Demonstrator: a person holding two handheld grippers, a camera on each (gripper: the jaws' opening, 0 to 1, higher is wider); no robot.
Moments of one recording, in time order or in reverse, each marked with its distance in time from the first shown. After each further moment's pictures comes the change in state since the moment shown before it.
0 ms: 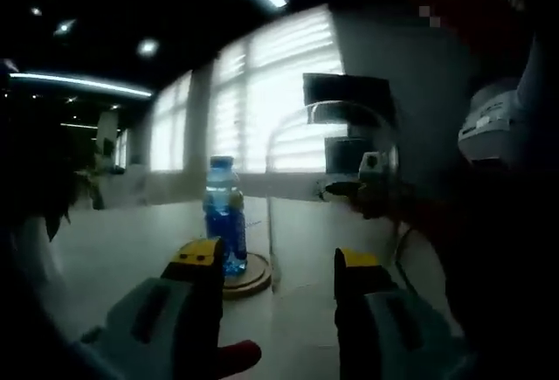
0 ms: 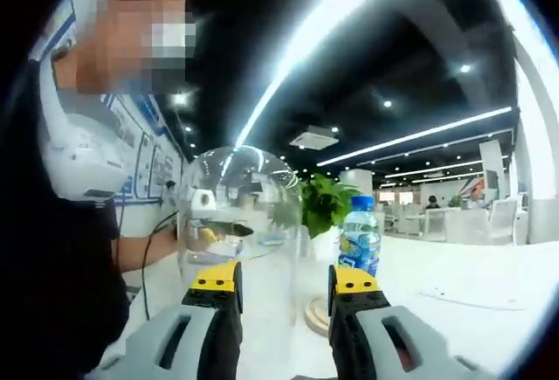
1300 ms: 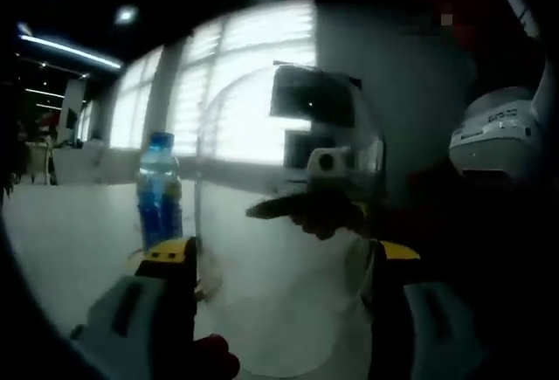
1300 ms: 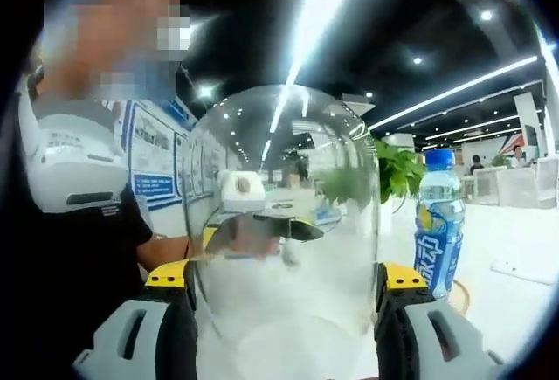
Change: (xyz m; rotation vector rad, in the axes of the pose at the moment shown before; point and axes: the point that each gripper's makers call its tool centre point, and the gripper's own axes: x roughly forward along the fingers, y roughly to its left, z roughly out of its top) left arm 0.051 -0.042 -0.013 -0.124 0.035 -0.204; right arm 0.072 0.047 -0.029 0.134 0.105 0.216
